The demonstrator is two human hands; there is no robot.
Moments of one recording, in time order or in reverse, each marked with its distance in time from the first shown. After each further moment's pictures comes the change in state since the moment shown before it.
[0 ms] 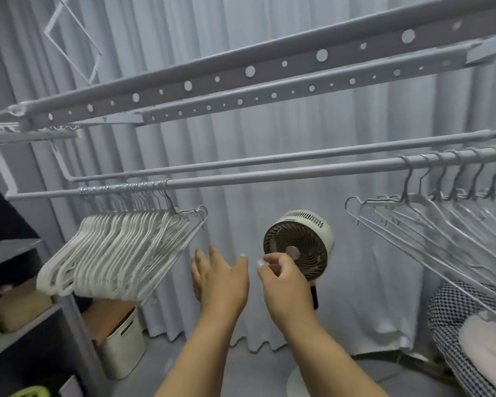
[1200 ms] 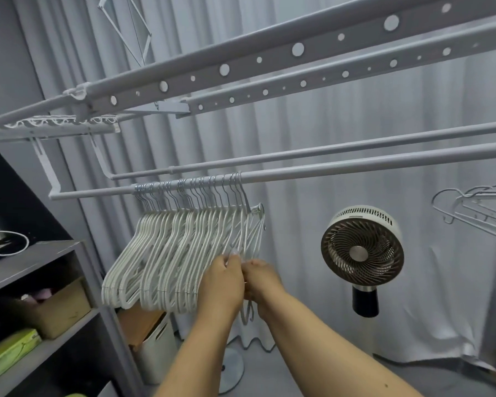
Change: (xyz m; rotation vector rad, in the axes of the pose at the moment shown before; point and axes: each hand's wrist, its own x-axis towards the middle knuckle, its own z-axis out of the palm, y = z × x) left_hand 0.122 -0.109 -0.111 -0.216 -0.064 -0.048; right_hand 0.081 -0.010 0.256 0.301 -0.283 0.370
